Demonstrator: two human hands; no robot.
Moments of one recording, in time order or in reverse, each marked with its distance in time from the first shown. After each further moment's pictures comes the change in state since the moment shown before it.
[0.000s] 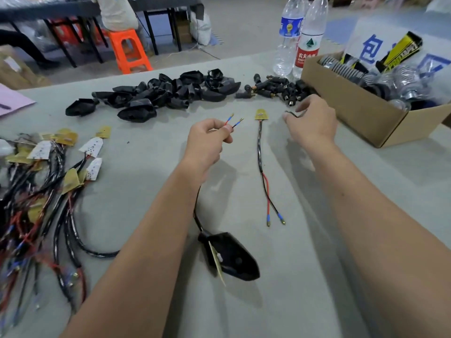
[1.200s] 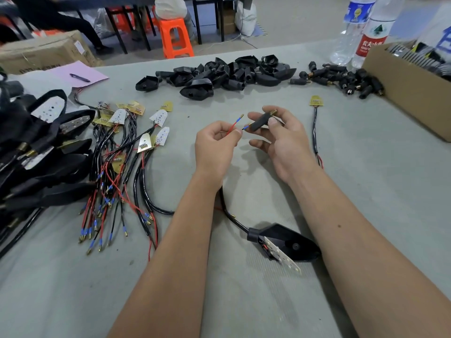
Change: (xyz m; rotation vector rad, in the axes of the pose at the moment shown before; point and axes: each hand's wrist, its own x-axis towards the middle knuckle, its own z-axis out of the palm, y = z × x) left_hand -0.073 -0.026 -0.083 -0.032 0.280 0.143; right_hand -0.152 -0.078 0.067 1.175 -0.582 0.097
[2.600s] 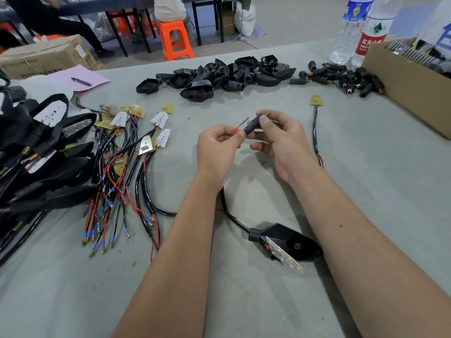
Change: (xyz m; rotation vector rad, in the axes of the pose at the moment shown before) left_hand 0.000 -0.001 -0.001 0.019 -0.046 -0.010; right_hand -0.002 0.000 0.000 0.011 -0.036 0.005
